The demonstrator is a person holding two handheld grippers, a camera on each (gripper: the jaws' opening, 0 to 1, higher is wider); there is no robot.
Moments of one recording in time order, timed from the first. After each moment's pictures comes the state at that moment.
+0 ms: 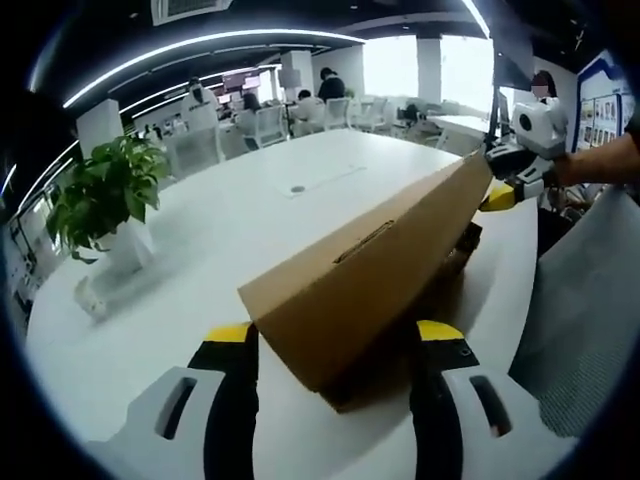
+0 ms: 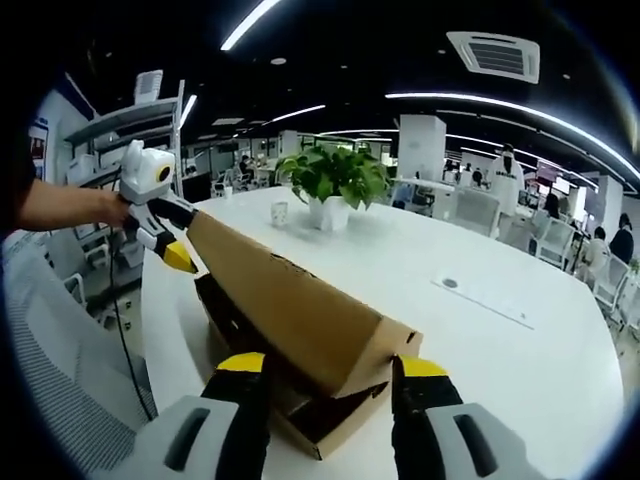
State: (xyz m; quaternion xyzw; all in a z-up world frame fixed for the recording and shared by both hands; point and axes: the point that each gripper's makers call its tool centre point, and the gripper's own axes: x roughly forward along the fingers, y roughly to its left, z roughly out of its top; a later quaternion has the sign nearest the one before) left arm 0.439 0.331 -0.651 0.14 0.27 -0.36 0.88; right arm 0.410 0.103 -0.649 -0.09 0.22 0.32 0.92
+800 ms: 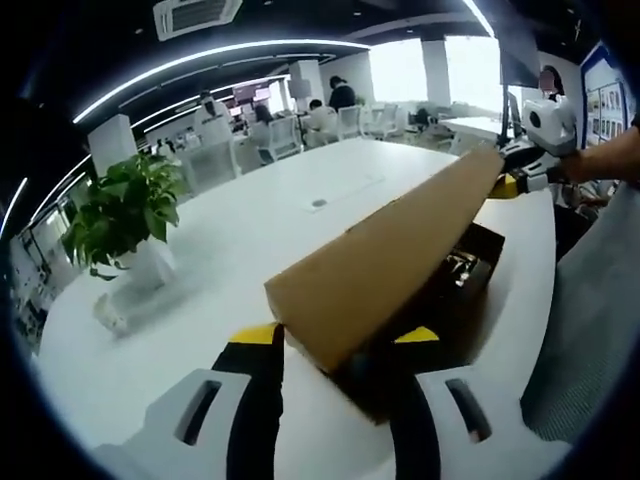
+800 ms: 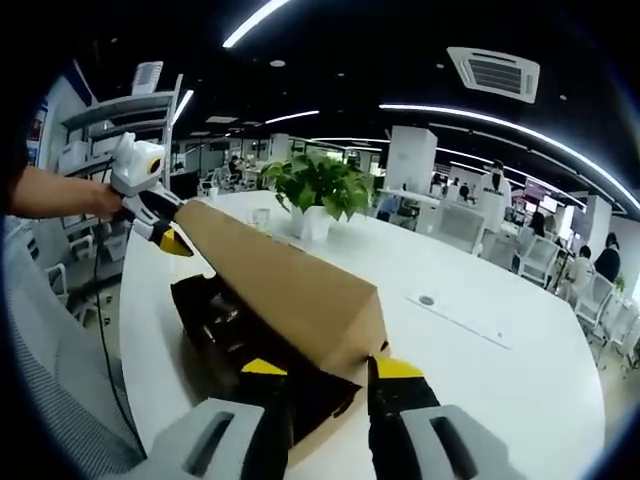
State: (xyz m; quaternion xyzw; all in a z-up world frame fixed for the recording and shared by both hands) left arm 0.463 0.338 -0.628 0.16 0.23 -0.33 0.90; right arm 0.436 0.088 -0.632 -0.12 0.19 0.28 0.93
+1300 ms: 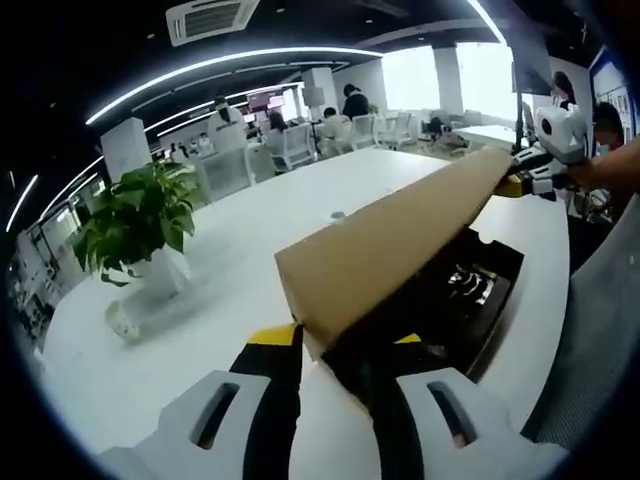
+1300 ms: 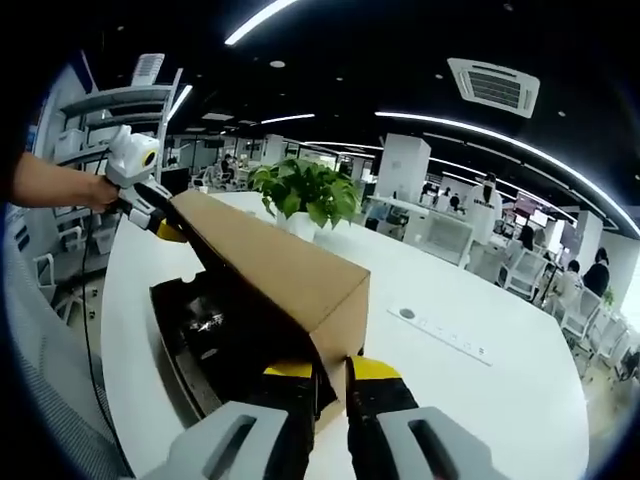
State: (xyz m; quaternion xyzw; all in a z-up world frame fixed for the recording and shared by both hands) left arm 0.487 0.345 -0.614 0.15 0.22 -0.31 0.91; right arm 0.459 0.076 -0.619 -0.14 0.17 0.26 0.94
